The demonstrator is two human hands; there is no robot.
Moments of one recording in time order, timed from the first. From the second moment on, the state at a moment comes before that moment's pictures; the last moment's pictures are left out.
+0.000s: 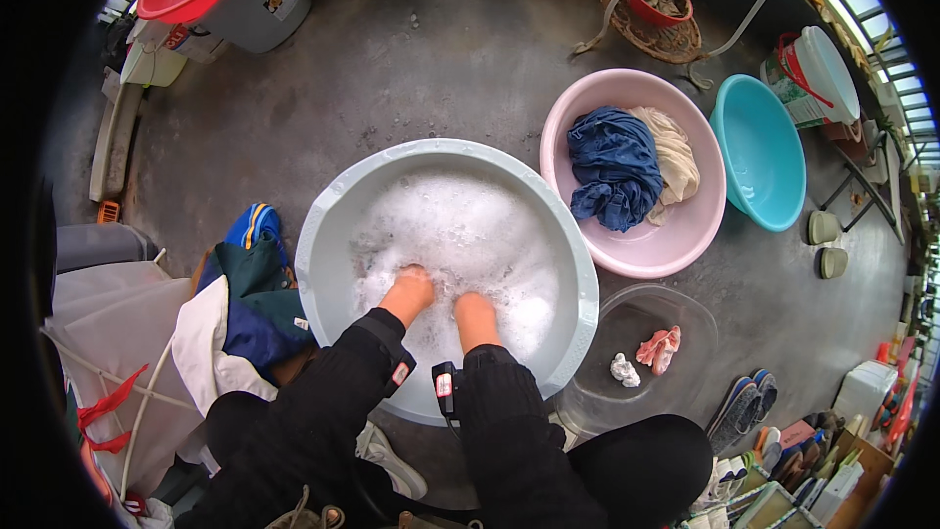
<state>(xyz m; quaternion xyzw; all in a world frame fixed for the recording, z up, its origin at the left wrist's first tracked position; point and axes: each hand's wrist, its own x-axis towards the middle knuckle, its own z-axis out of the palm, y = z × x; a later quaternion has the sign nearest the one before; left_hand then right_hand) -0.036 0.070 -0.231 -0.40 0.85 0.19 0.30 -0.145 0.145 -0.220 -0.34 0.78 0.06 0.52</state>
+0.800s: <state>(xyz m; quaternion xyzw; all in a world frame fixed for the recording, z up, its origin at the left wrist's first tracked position) -0.020 0.052 -0.131 -0.29 0.83 0.28 0.39 -0.142 0.128 -0.134 -0.53 0.68 0.12 0.49</state>
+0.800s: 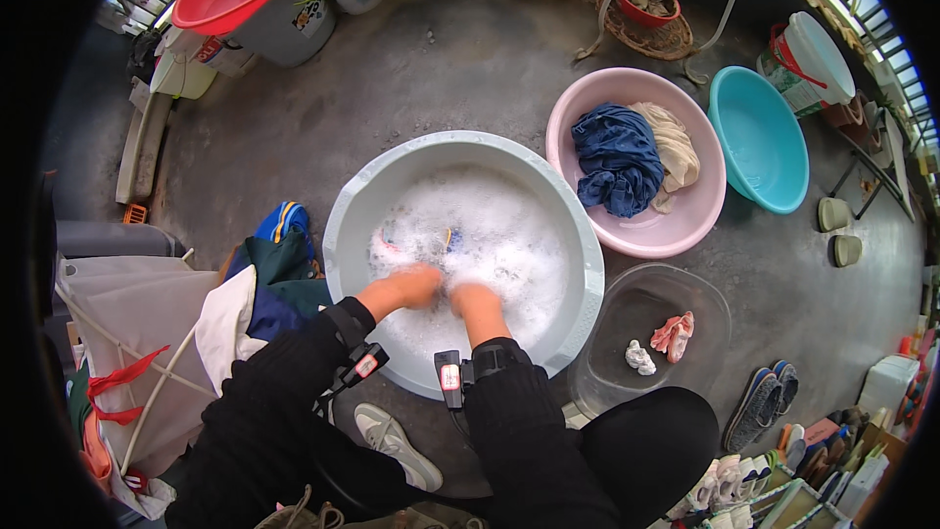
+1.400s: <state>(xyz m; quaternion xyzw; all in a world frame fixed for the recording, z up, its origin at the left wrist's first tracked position) -0.027 0.010 -0.014 -0.43 0.75 0.49 0.09 -0.147 0.146 -0.102 -0.29 0.81 -0.34 0.39</state>
